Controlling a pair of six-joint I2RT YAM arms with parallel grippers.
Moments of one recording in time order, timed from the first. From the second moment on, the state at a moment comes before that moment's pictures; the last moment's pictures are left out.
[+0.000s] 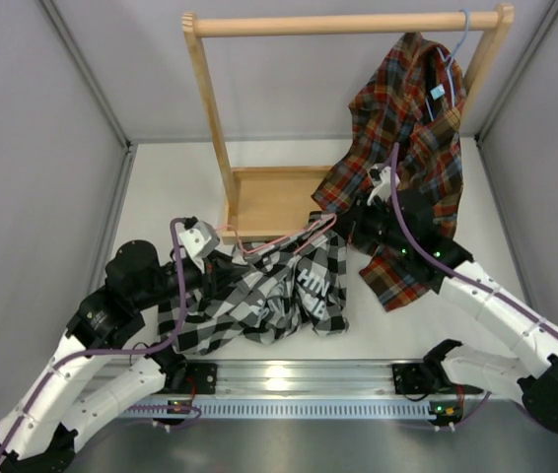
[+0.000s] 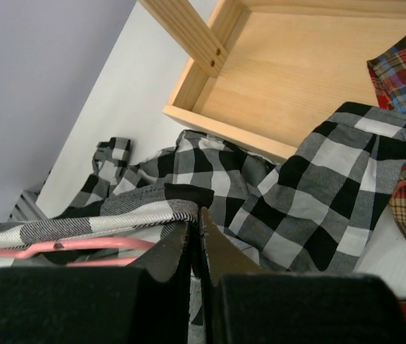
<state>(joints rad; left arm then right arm) -0.67 0.60 0.95 -0.55 0.38 -0.02 0.59 1.05 0.87 -0.13 -0.15 0.51</state>
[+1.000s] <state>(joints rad) -0.73 0.59 0.87 -0.49 0.26 0.05 0.46 1.17 1.04 -0.29 -0.37 0.44</state>
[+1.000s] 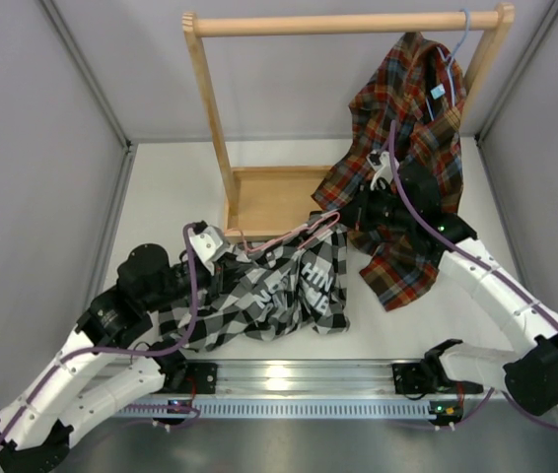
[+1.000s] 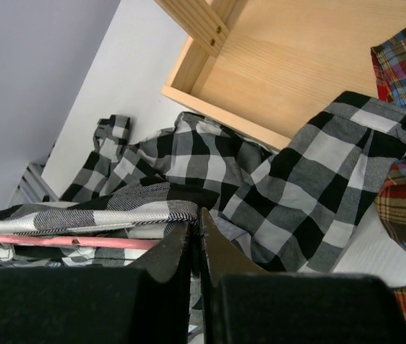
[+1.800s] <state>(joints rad) -0.96 0.83 1.00 -0.48 -0.14 0.09 0.44 1.34 1.26 -0.51 -0.19 0.36</state>
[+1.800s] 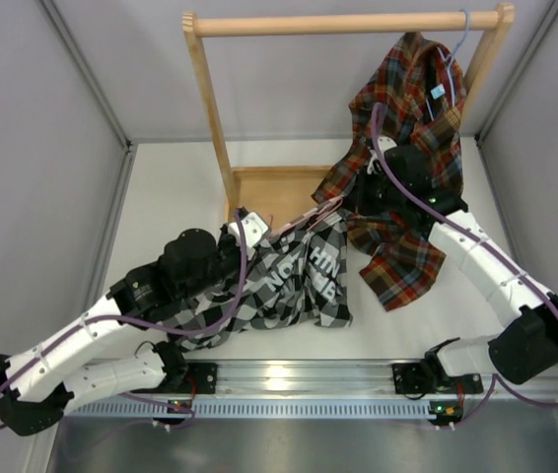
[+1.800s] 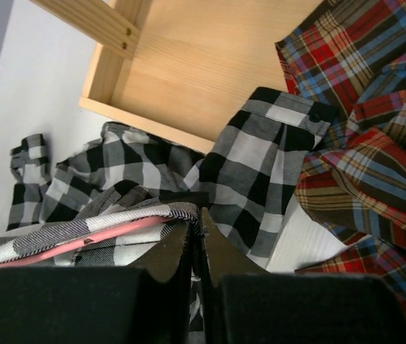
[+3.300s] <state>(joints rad) -0.68 1.01 1.14 -0.27 0.19 -0.18 0.76 0.73 0.79 -0.19 -0.30 0.45</state>
